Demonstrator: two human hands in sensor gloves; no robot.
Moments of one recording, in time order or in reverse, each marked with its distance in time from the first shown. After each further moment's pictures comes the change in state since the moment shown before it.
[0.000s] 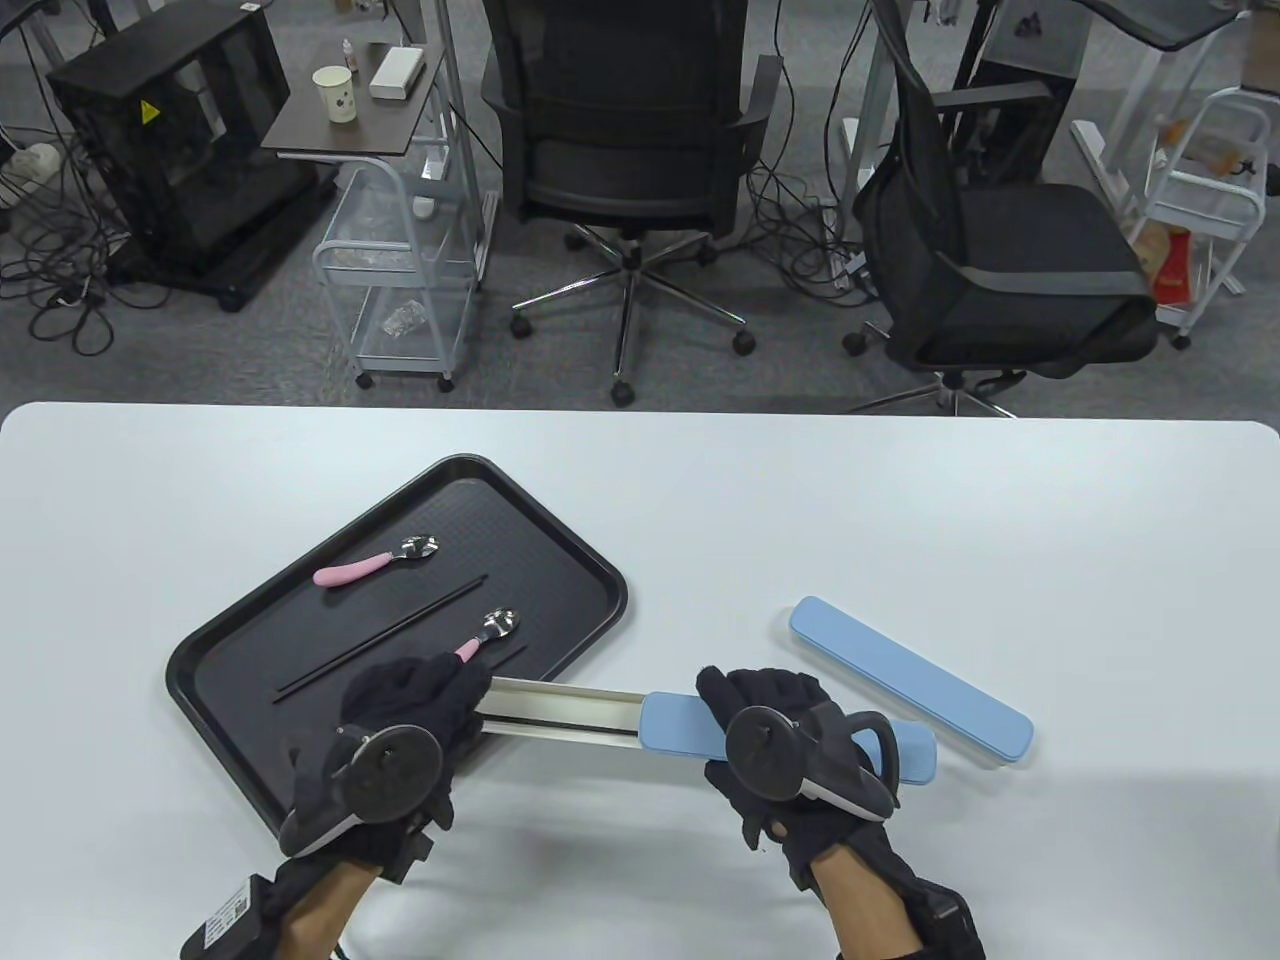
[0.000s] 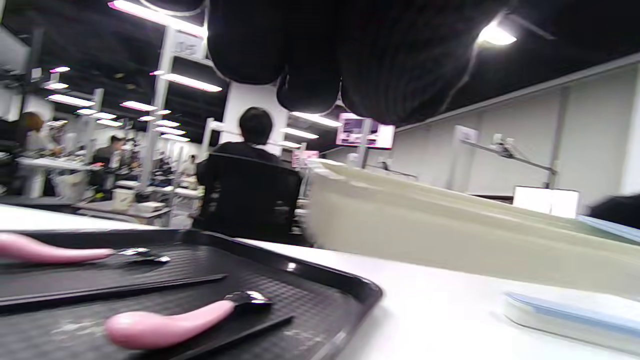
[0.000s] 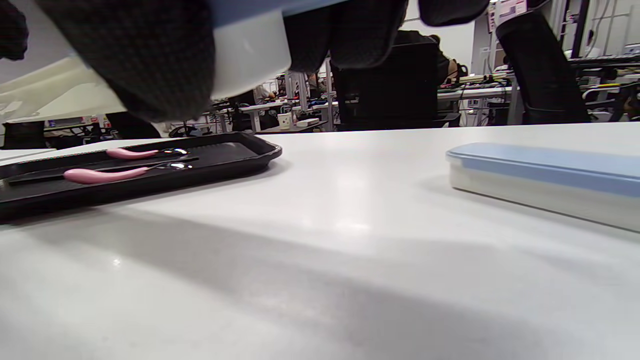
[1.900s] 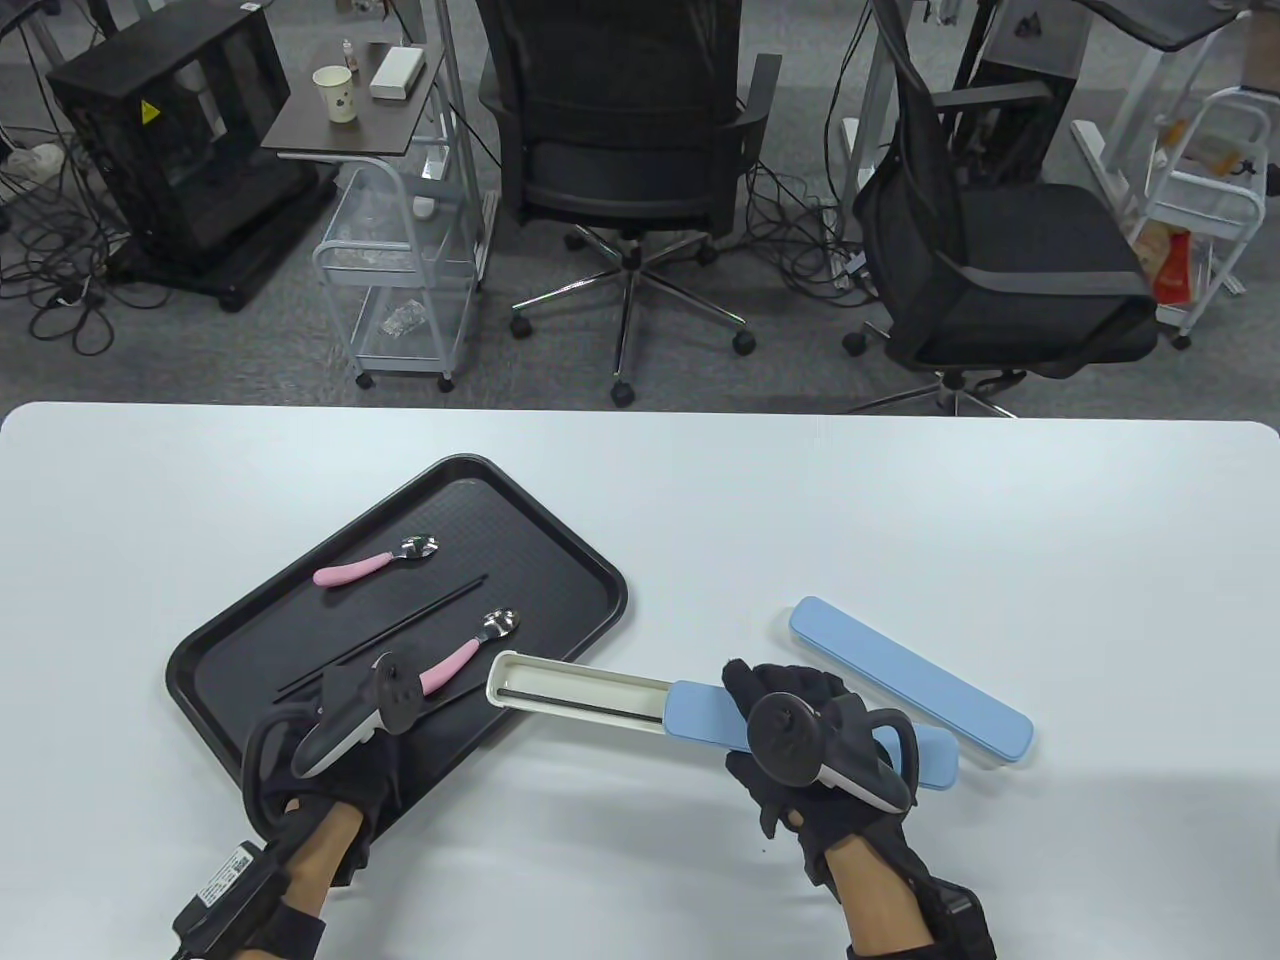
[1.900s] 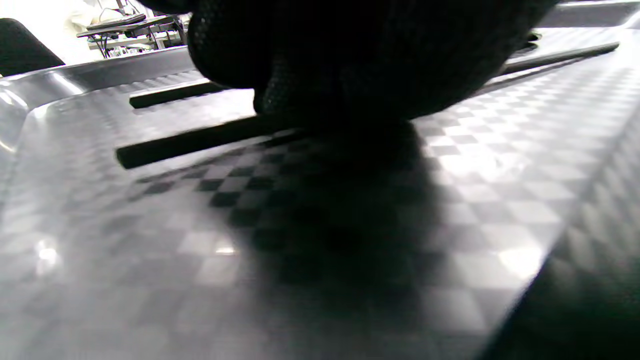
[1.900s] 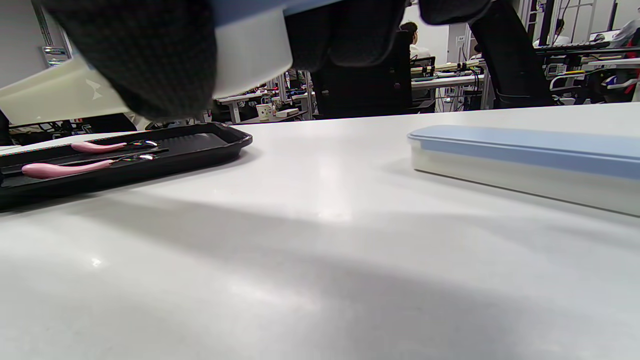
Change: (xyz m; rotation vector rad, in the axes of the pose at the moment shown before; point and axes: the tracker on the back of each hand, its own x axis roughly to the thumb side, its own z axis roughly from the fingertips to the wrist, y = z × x) left_hand -0.071 -0.079 -0.021 -0.559 0.391 -0.298; right_hand -0.018 0.006 -0.004 0.030 0.056 -0.008
